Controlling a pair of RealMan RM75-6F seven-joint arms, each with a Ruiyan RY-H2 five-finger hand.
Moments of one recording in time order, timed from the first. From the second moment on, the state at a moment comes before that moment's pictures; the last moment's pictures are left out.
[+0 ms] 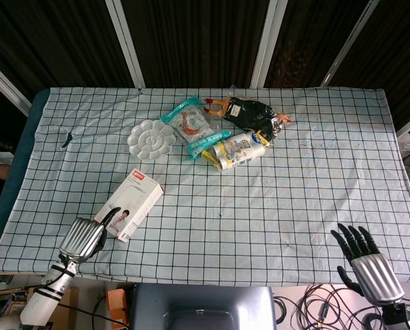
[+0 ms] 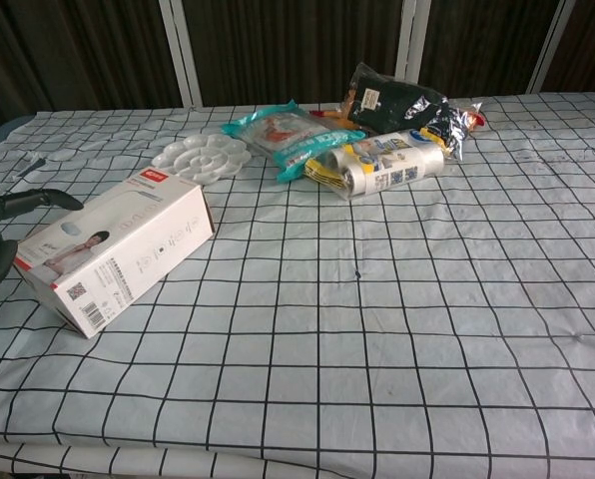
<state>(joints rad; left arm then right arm) -0.36 -1.31 -0.04 -1.70 1.44 1.16 0.43 0.01 -1.13 -0.11 -1.57 -1.75 1.50 -0.12</state>
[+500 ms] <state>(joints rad) -0.40 -1.29 -0.03 -1.78 1.33 1.12 0.57 0.00 -1.13 -0.11 -1.57 -1.76 1.51 -0.12</state>
